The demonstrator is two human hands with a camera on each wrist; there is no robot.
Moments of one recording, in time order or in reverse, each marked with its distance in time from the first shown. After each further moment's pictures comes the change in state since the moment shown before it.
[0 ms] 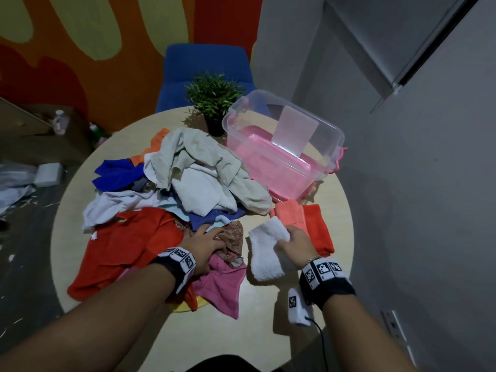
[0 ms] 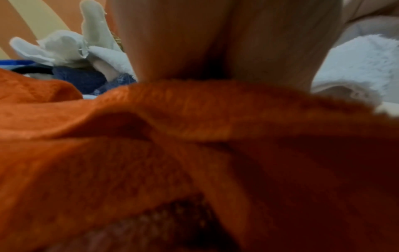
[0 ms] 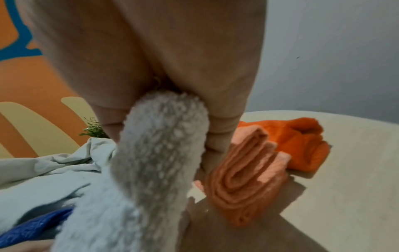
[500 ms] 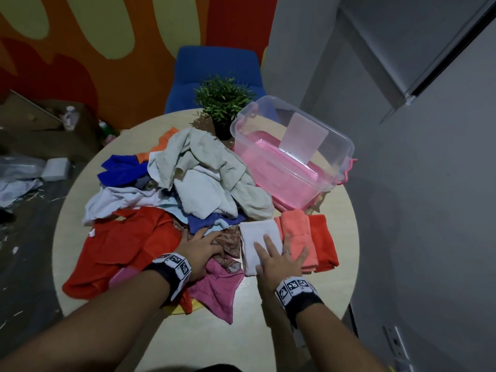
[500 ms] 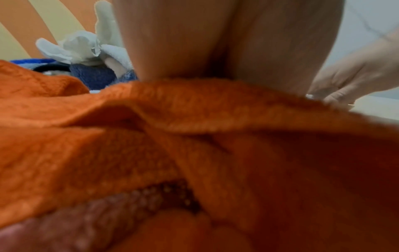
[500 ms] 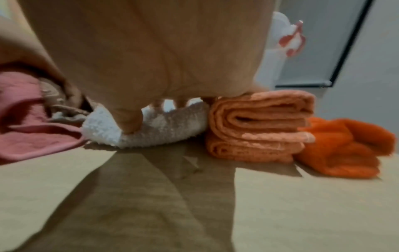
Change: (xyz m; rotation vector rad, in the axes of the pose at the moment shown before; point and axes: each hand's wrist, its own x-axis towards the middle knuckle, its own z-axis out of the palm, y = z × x) left_hand -0.003 -0.009 0.003 -0.016 0.050 -0.023; right_hand 0.018 0.021 0.064 -1.044 -0.164 -0.130
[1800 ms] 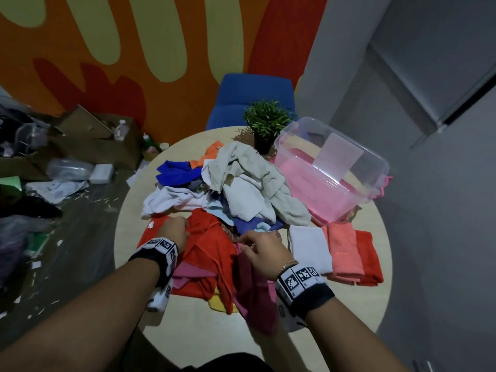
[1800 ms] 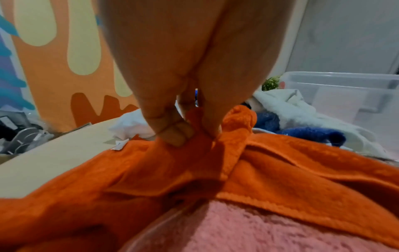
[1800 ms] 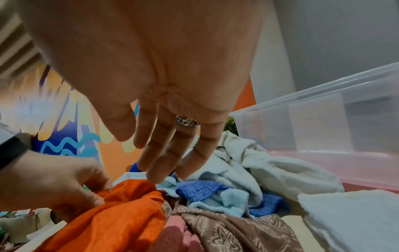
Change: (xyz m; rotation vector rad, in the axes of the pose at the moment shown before) left_hand -0.073 -0.128 0.015 -0.479 0.420 -0.607; right_hand -0.035 -0.116 -0.086 0.529 0.289 -0.434
